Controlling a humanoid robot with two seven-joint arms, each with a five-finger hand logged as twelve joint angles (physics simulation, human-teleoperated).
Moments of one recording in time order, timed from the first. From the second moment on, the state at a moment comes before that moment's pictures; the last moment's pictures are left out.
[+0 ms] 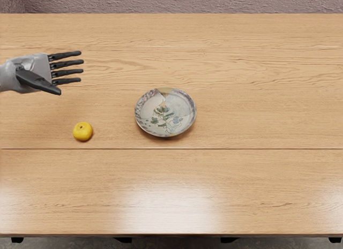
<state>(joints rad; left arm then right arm) -1.03 0.91 -0.25 -1.09 -0.19 -0.61 0.21 -0.10 0.00 -0.06 0.22 0.07 0.17 0.03</state>
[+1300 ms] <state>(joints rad) -1.27 0.69 0.39 -1.51 0.37 0.61 0.20 -0.10 0.00 -0.05 0.21 0.07 0.17 0.03</state>
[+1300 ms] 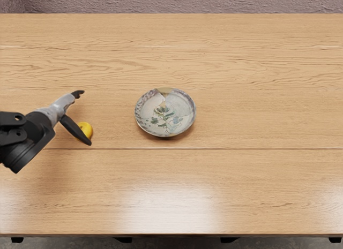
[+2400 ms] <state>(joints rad) -1.32 0.63 0.47 -1.41 0.37 0.61 0.21 -0.10 0.00 -0.05 0.21 0.07 0.17 0.03</state>
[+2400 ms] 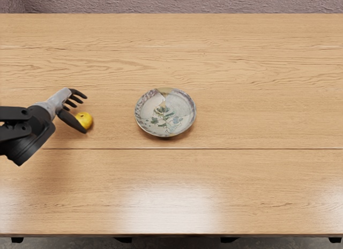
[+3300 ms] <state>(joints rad) -1.33 0.57 0.49 -1.36 0.38 0.61 0.21 -0.10 0.00 -0.05 0.21 0.07 0.17 0.03</state>
